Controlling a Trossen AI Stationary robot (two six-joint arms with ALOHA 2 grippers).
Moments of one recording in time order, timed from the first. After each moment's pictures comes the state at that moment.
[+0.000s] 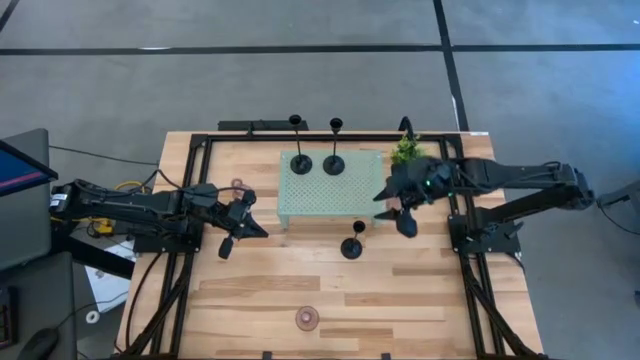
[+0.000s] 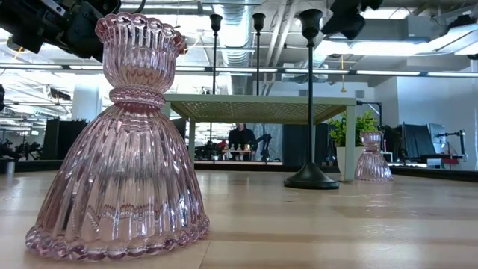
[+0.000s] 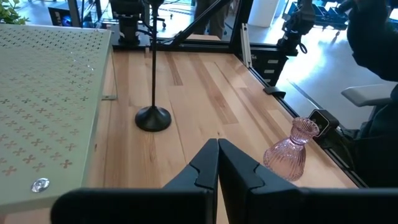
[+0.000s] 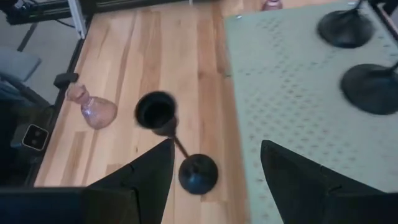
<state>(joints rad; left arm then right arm) -0.03 0.51 0.31 0.09 0.30 -0.01 -0.01 1.08 1.06 -0.66 -0.07 0.10</state>
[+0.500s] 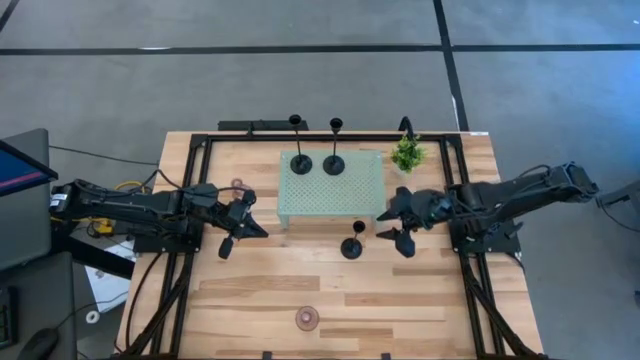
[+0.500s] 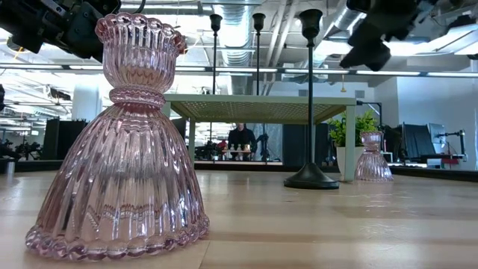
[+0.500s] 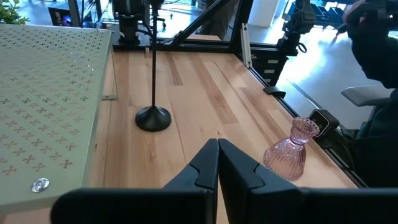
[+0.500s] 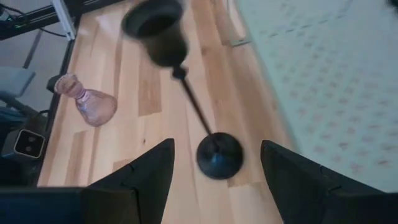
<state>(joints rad) -0.03 0.51 0.31 0.09 0.30 -0.01 0.18 0.99 0.73 -0.41 0.10 0.37</state>
